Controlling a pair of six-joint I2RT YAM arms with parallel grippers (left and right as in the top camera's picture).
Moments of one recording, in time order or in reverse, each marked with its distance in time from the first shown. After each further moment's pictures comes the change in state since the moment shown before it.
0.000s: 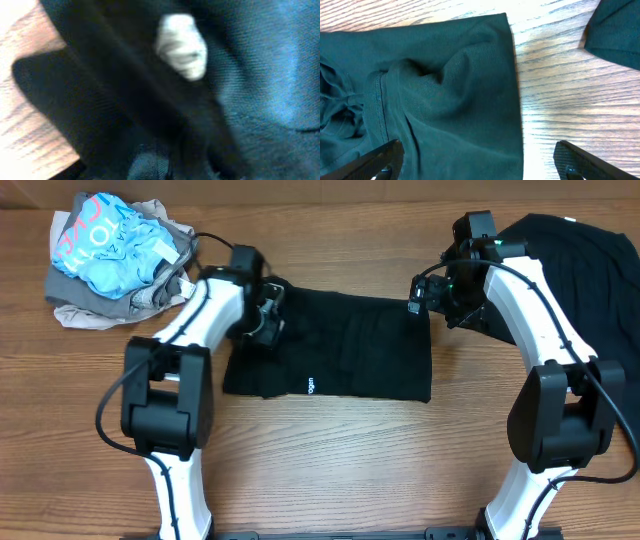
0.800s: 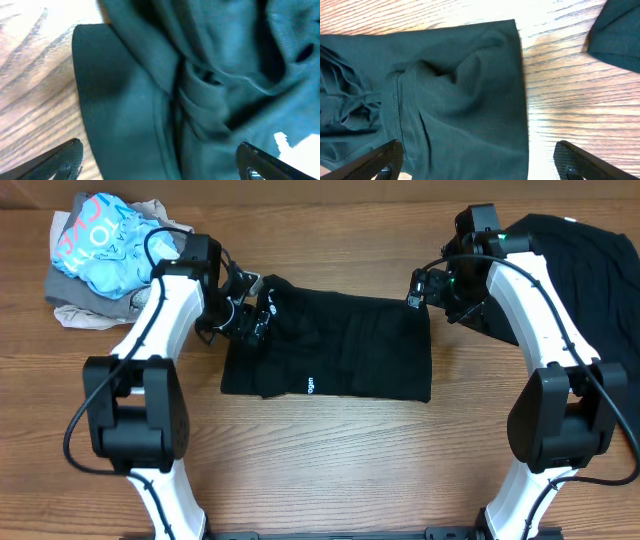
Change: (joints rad) left arm 0.145 -0.090 -0.010 -0.053 0.224 0.158; right arm 0.000 0.000 0.053 -0.036 -0.019 0.000
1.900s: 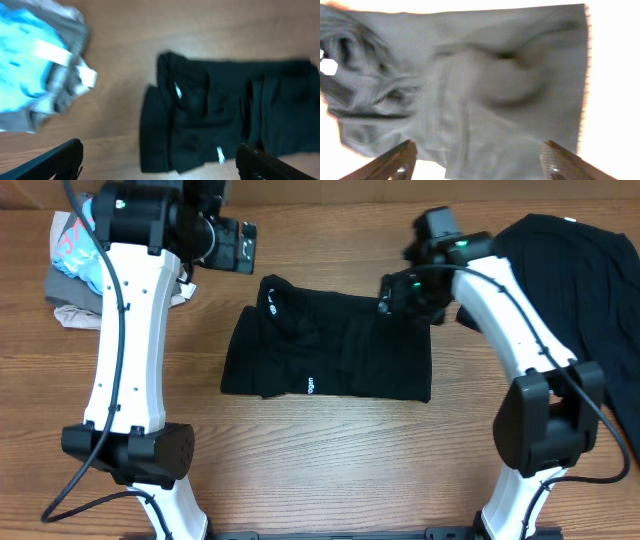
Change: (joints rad) left arm -0.082 -0.095 0.766 -0.525 -0.235 -0.286; right arm 0.108 0.000 0.000 0.023 -0.045 0.053
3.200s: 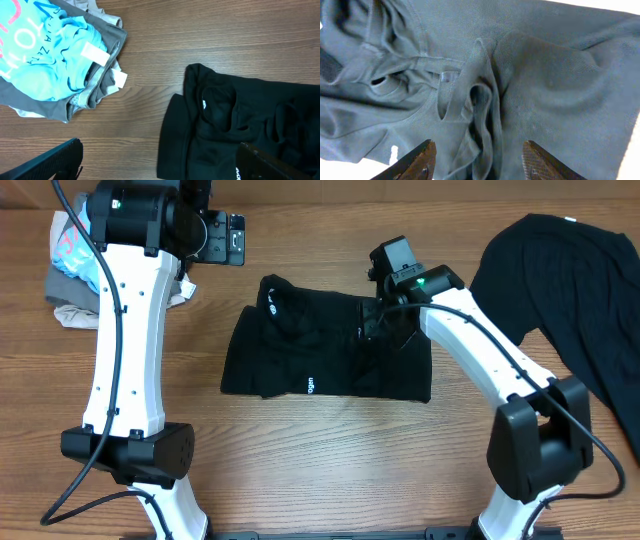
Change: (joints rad) left arm 0.000 0.000 0.068 -0.002 -0.164 -0.079; right arm 0.201 -0.078 -0.208 0.230 0.166 -0.026
